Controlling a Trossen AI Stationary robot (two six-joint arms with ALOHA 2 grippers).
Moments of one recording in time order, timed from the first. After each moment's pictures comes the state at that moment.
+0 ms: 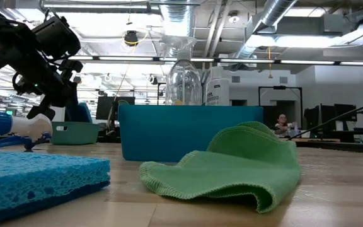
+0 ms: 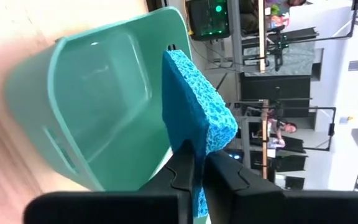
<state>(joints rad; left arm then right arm) 0.29 0.88 0.22 -0.10 -1.02 -2.15 0.18 1.29 1.40 -0.58 0.42 0.44</state>
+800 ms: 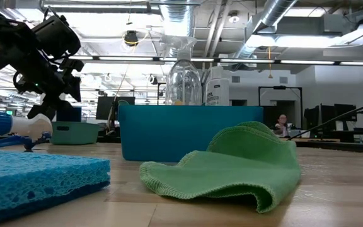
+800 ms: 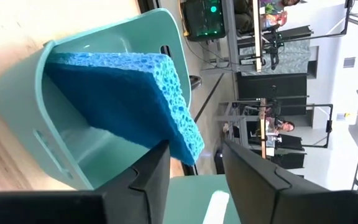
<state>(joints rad) 0.29 0.88 0.22 -0.08 -1.04 -2.11 0.18 1.29 1.40 -0.58 0.39 0.43</state>
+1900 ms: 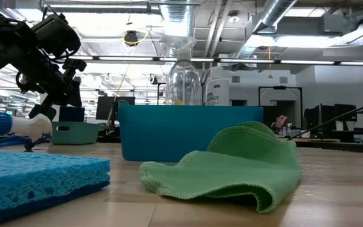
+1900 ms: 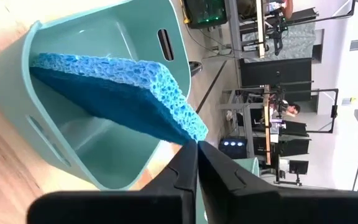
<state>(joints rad) 0.28 0.88 0.22 -0.05 -0.99 -2.05 0.18 1.29 1.40 -0.58 0.39 0.43</state>
